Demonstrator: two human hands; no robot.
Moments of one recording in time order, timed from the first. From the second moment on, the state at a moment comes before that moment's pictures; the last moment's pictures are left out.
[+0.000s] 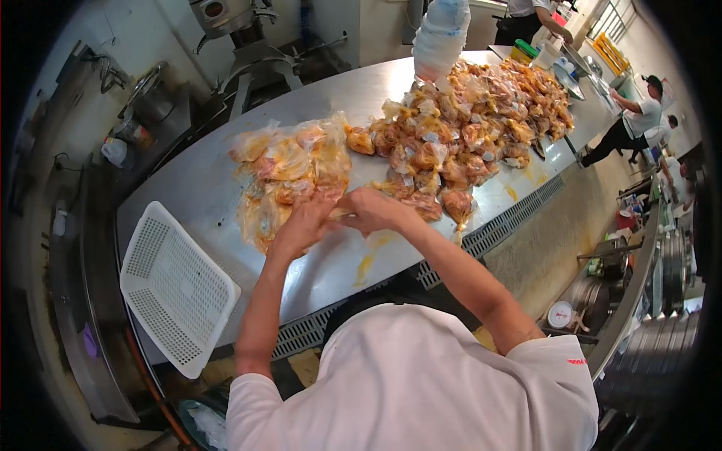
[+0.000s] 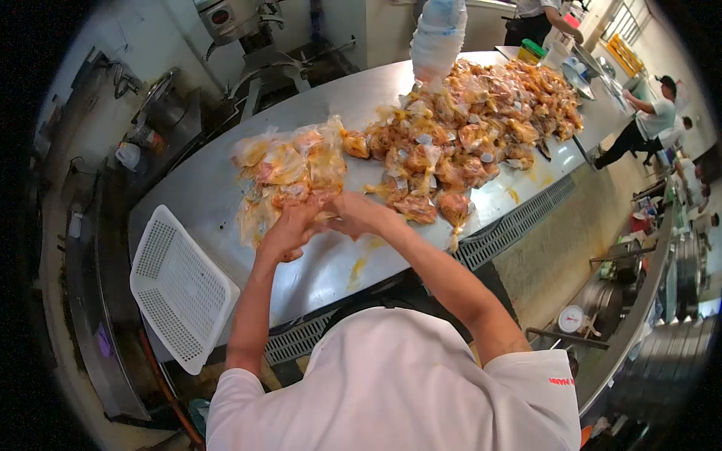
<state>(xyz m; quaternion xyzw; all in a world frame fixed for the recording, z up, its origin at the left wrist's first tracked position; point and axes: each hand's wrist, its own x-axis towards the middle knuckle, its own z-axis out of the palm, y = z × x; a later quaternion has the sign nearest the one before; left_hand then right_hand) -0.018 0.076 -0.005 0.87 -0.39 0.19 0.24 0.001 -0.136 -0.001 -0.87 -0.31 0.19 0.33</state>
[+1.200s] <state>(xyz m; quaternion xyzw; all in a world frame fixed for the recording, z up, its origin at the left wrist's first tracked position) 0.018 0.010 -0.044 0.65 -0.04 0.09 0.75 0.014 -0.164 -0.028 -0.59 -0.12 0.19 0.78</state>
